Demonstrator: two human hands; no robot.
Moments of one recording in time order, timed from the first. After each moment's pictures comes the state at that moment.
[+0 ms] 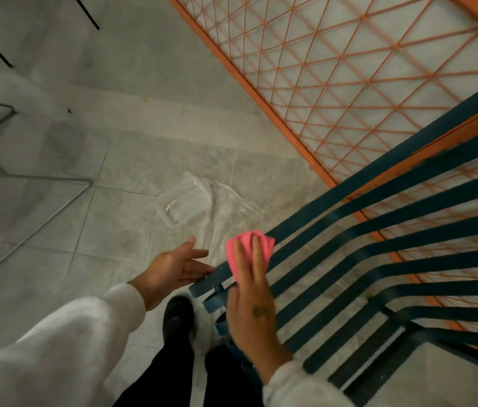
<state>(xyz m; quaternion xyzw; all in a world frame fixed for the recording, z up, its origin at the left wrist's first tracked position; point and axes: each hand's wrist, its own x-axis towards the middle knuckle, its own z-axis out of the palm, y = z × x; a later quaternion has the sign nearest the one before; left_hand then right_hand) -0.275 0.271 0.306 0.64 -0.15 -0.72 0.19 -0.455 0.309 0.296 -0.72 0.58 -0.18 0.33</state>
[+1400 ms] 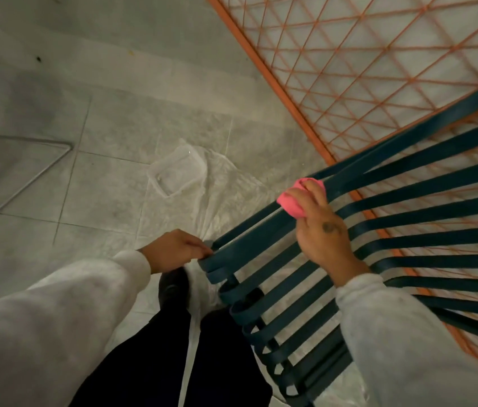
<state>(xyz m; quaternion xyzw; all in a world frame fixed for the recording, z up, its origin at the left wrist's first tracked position) -0.238 0.275 0.276 0.62 -0.43 -0.66 -0.02 -0.511 0.204 0.318 -0.72 0.63 0.00 0.29</state>
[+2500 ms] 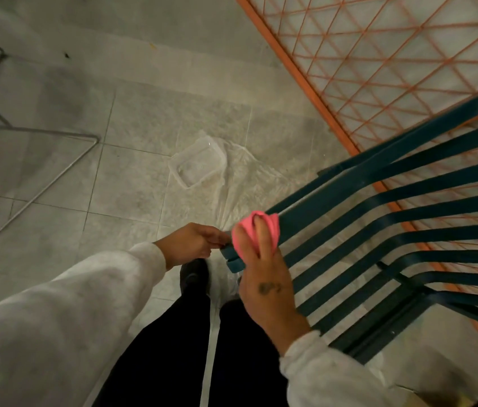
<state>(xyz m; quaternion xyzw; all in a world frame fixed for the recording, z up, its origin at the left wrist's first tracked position) -0.230 0.289 0.279 0.61 -0.31 -0.73 0.06 -0.418 0.335 0.296 -0.78 0.57 -0.02 0.28</state>
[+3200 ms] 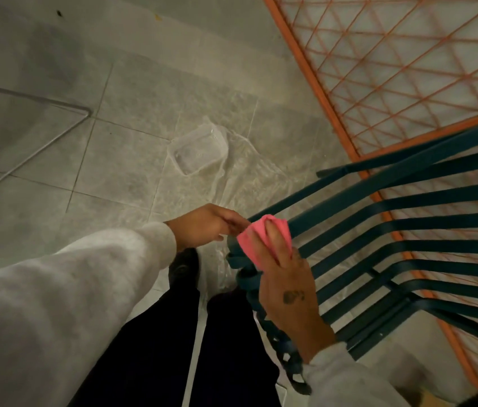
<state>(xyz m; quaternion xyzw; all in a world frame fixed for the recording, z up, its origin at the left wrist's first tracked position) -0.222 0.271 0.282 0.56 -0.34 -0.75 0.10 -0.432 0.334 0.280 -0.83 0.51 0.00 0.21</state>
